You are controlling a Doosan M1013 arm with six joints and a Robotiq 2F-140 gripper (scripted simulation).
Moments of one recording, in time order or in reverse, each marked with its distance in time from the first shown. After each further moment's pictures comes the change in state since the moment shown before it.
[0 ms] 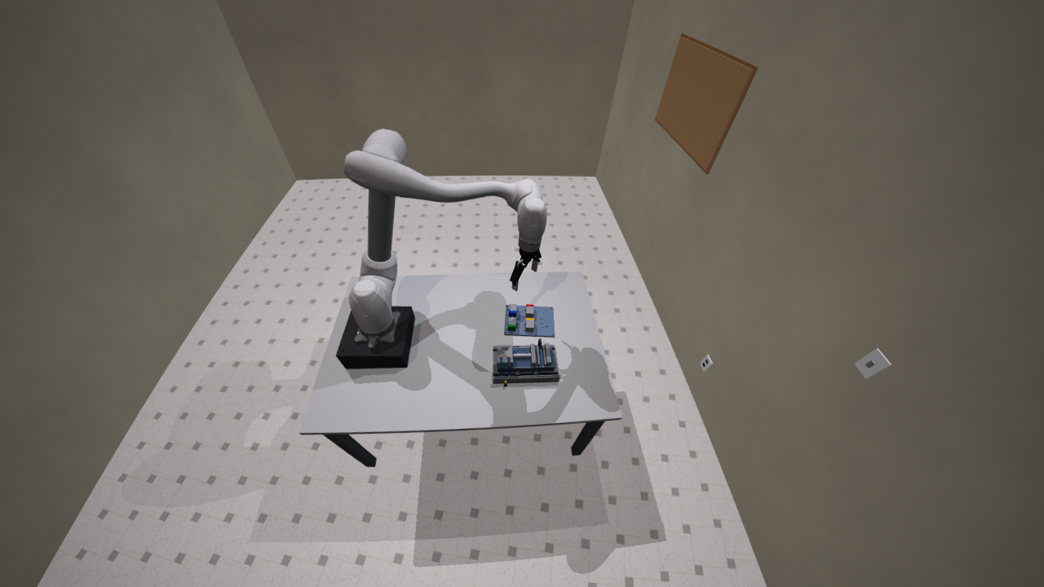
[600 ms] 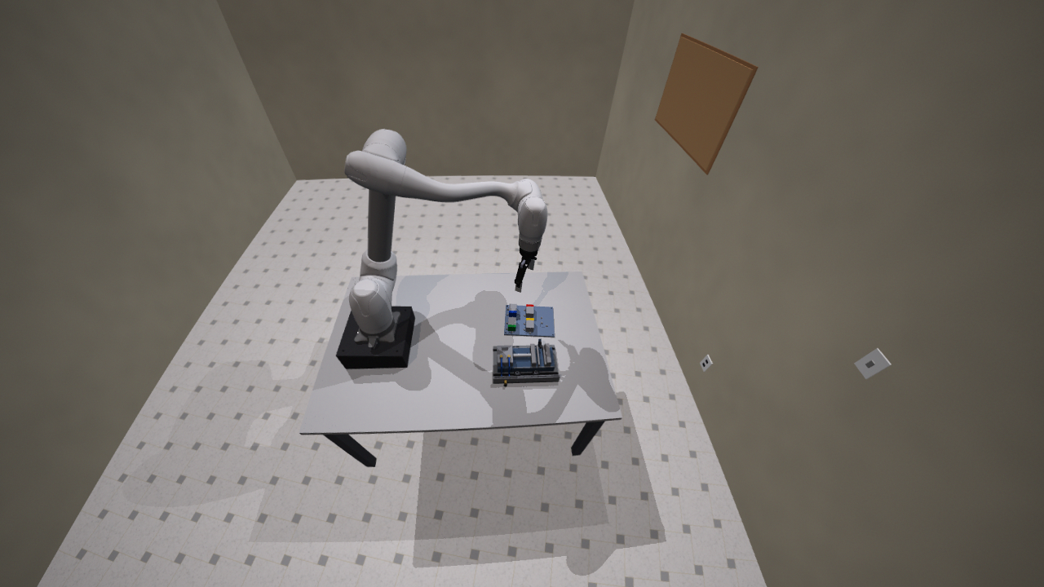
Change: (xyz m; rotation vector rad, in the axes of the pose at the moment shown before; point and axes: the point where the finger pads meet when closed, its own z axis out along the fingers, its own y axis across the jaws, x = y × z) arm 0.000 0.000 0.000 0.010 0.000 -0.242
